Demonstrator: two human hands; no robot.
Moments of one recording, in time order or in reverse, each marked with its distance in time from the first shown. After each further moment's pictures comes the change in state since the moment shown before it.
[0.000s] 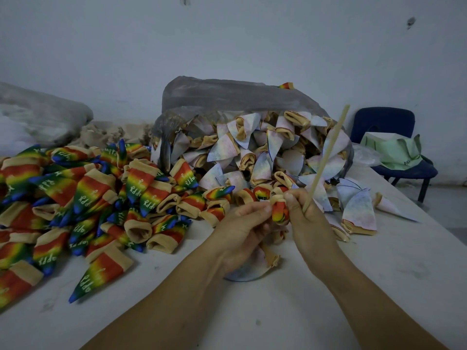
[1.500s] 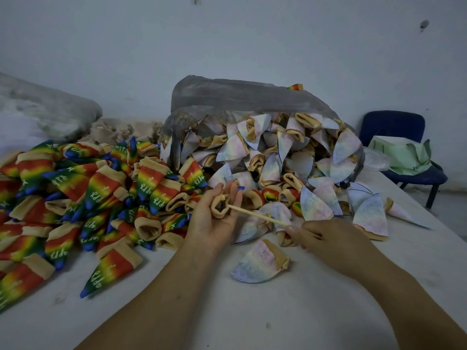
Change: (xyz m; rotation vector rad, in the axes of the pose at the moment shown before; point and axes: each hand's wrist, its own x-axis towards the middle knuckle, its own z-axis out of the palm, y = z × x) left_hand 0.008 0.030 -0.046 -0.709 0.235 0.141; right_hand -0.003 0.002 -0.044 -0.949 -0.308 -0.040
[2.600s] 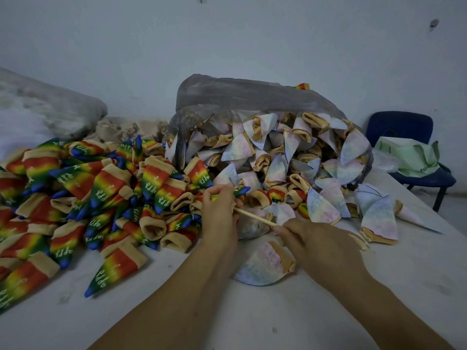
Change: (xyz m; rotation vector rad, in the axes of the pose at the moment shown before) left_hand 0.005 -0.018 0.004 0.549 0.181 0.431; right_hand -0.001 -0.038 0.020 -0.204 0.174 -0.166
